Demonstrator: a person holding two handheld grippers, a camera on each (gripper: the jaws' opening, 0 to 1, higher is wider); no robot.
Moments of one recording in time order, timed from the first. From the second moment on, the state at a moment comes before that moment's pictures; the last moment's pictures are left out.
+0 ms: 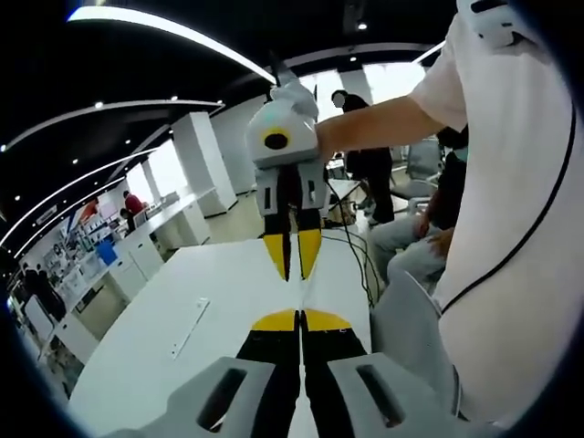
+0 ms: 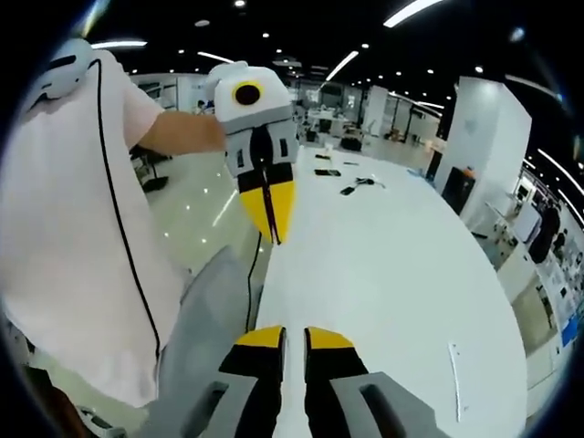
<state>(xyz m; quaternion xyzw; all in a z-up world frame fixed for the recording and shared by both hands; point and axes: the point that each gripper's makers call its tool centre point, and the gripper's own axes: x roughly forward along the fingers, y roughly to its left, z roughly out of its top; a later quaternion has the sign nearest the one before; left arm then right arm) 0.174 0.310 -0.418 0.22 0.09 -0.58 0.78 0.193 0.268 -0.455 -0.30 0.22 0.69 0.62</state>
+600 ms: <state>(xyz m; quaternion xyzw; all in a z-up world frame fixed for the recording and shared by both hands) 0.182 0.317 -0.421 0.20 0.10 -0.56 0.80 0.196 0.270 -0.459 -0.32 0.22 0.68 0.62</state>
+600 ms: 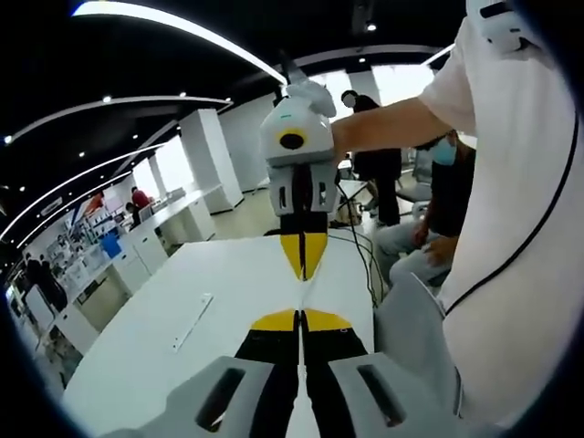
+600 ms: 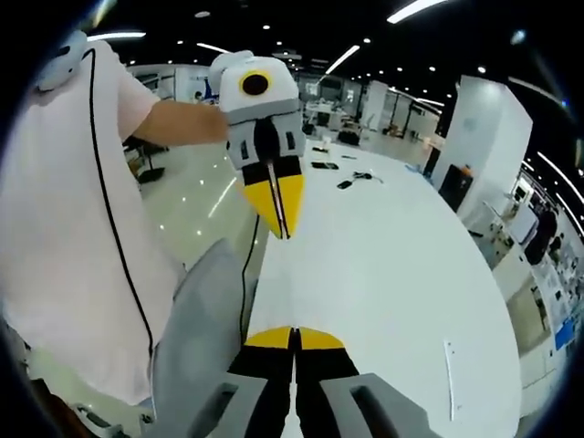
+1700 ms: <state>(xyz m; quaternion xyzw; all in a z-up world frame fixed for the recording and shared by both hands) 0.181 0.257 -0.444 0.33 0.13 -0.58 0.74 0.202 0.272 -0.479 -0.36 0.27 0.62 0.64</state>
